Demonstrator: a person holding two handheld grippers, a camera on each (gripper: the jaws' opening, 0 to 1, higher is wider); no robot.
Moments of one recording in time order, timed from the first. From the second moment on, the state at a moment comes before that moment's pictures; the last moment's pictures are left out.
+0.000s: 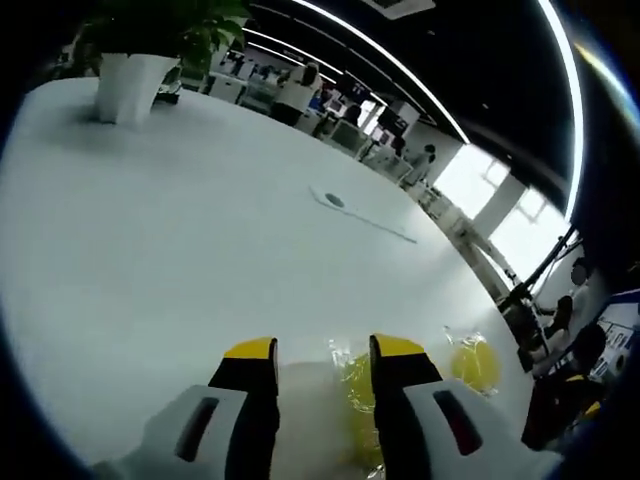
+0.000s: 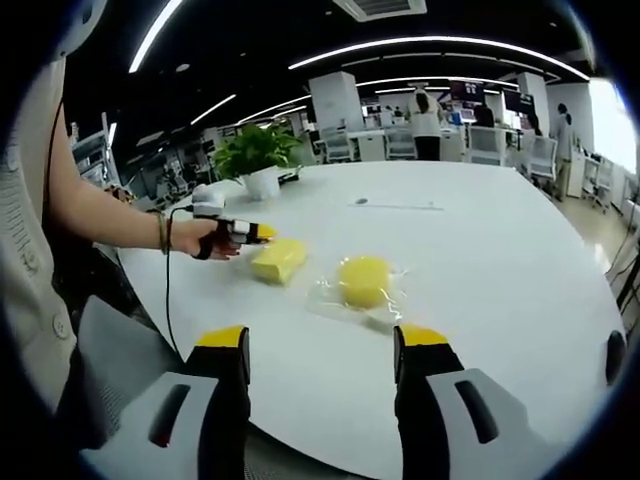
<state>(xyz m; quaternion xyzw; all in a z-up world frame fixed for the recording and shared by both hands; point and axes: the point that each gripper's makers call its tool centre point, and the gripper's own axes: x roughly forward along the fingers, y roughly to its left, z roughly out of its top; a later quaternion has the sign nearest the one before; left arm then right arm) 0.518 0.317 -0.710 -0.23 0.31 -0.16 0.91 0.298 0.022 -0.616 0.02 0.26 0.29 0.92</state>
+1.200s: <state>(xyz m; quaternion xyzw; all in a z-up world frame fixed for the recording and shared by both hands) 0.406 0.327 -0.597 -0.12 0.17 -0.20 0.96 0.296 0.040 -0.593 0.00 0.22 0.33 0.92</state>
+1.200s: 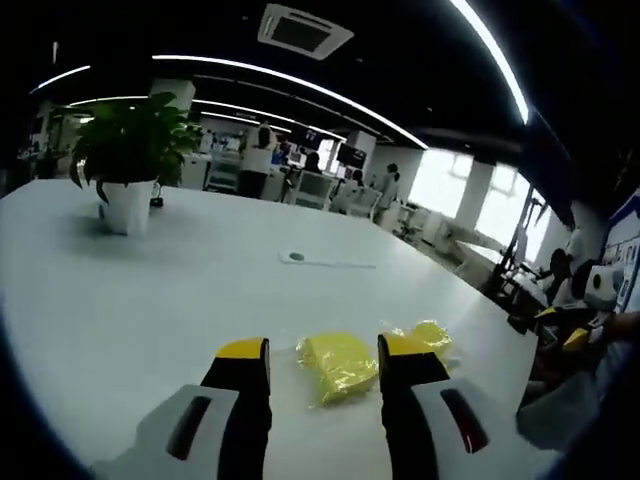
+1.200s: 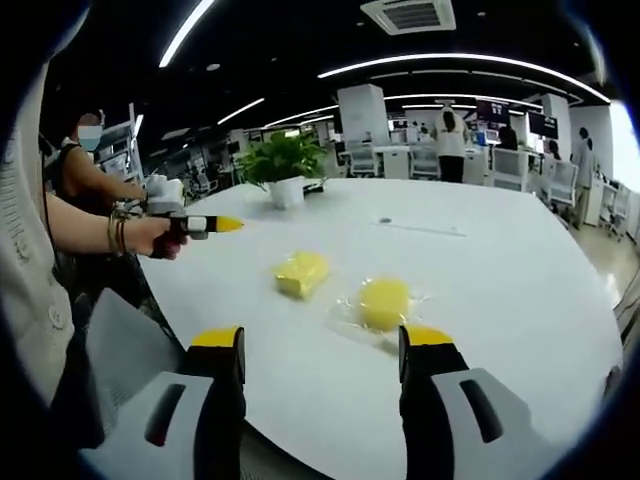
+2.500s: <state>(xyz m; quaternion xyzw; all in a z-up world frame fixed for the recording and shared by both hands) 0.294 0.309 -0.563 -0.03 0.17 -0.25 0.95 0.288 0.043 -0.591 0.04 0.22 0.30 0.93</state>
